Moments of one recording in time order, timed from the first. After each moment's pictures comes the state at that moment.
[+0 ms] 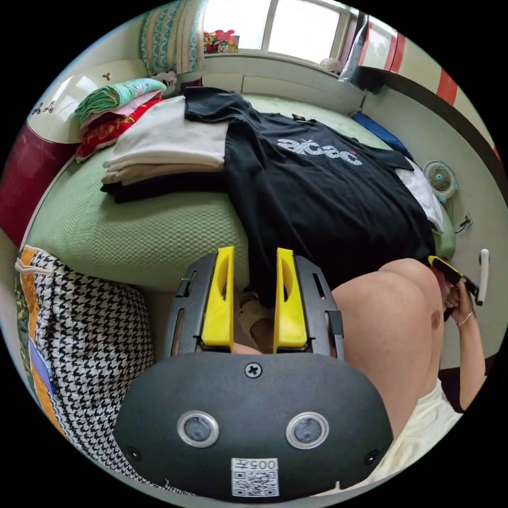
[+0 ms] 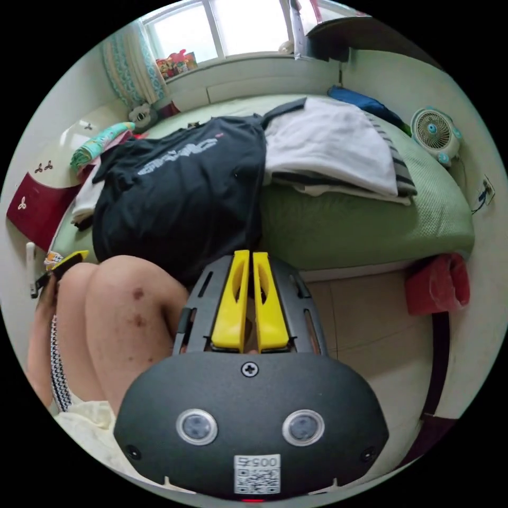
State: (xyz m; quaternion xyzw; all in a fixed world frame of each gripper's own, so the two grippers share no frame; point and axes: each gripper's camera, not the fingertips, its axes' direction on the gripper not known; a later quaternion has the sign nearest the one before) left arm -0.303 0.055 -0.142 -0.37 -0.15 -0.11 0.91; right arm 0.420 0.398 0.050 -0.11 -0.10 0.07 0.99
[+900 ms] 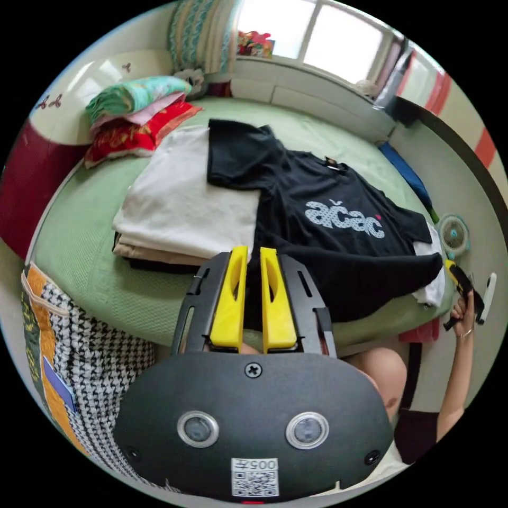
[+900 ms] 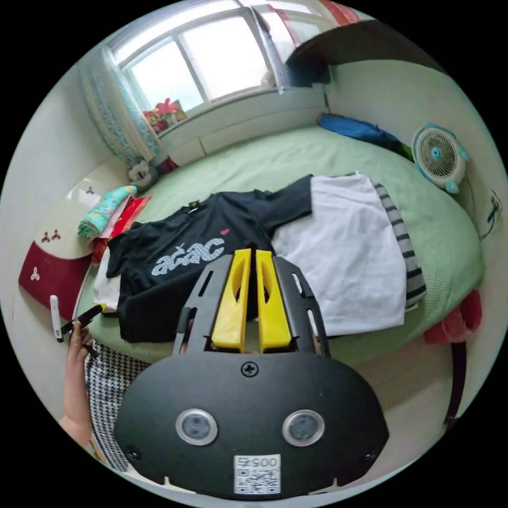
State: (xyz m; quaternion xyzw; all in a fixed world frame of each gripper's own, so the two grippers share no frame) left arm -0.397 -0.030 -0.133 -0.36 -0.19 -0.19 0.89; right arm 0.486 0.276 0.025 -0.04 -0.13 0.16 0.98
